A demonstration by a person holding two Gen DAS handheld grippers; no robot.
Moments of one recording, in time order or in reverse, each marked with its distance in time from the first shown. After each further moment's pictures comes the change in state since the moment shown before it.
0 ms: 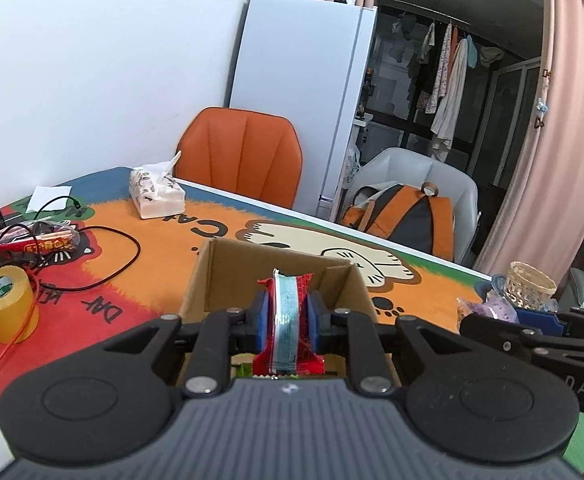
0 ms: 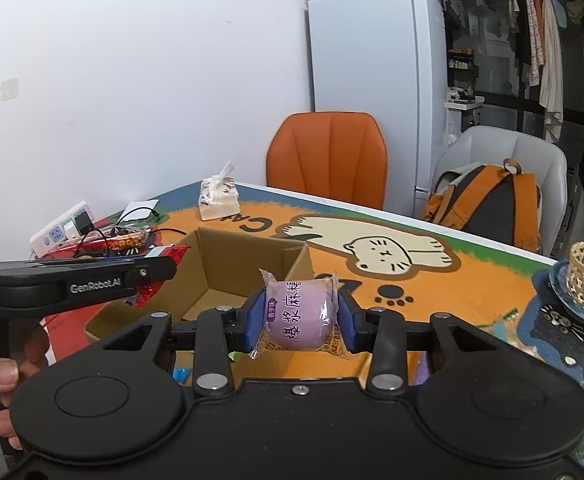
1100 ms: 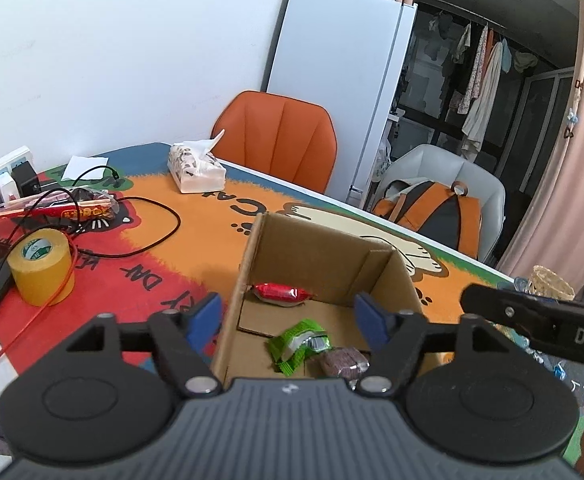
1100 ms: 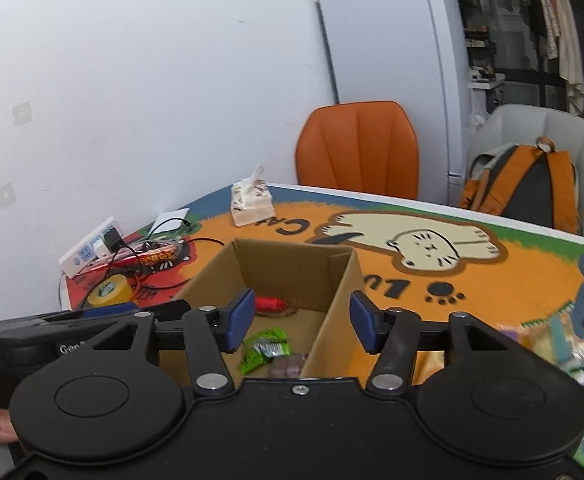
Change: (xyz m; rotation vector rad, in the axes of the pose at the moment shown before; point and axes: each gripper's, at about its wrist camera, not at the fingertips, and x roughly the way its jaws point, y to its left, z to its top) left arm -0.017 0.023 -0.011 -0.070 0.033 0.073; right arm 0.012 0.005 0.002 0.093 0.024 0.087
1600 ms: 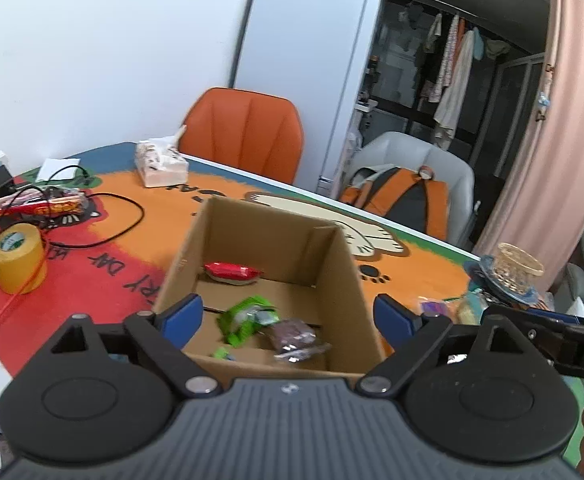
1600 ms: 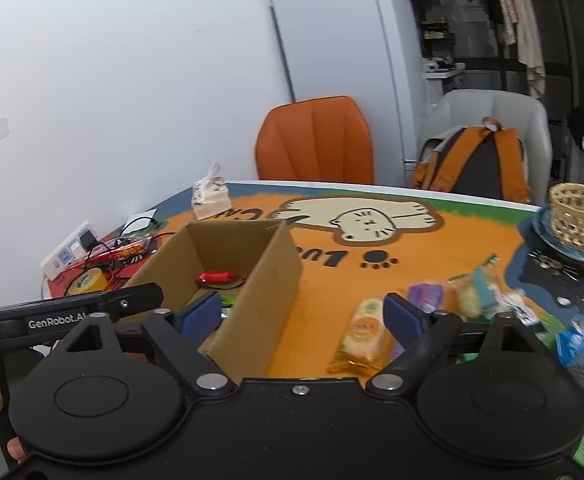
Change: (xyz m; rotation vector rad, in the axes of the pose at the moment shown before) left arm -0.018 -0.036 -0.019 0.048 0.016 -0.075; right arm -0.049 -0.043 -0.029 0.074 -0.012 -0.080
